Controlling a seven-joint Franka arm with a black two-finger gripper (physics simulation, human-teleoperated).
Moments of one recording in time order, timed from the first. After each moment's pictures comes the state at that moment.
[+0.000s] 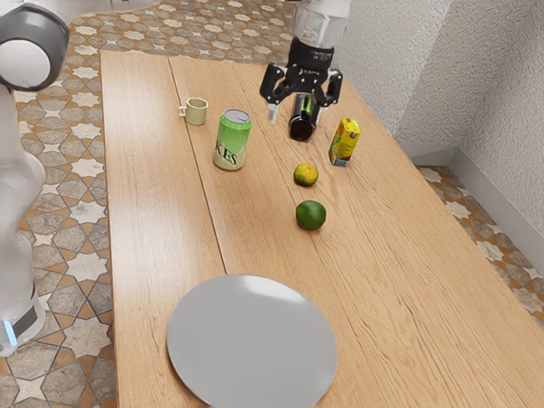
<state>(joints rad) -0.37 -0.03 0.37 -1.42 -0.11 1.35 -1.73</state>
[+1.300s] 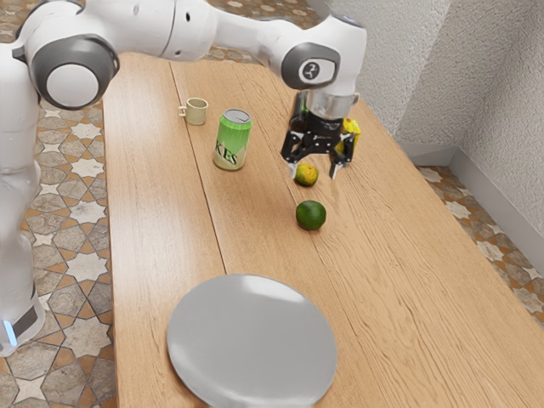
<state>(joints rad) -0.26 0.15 0.36 -1.62 -0.17 1.78 -1.40</state>
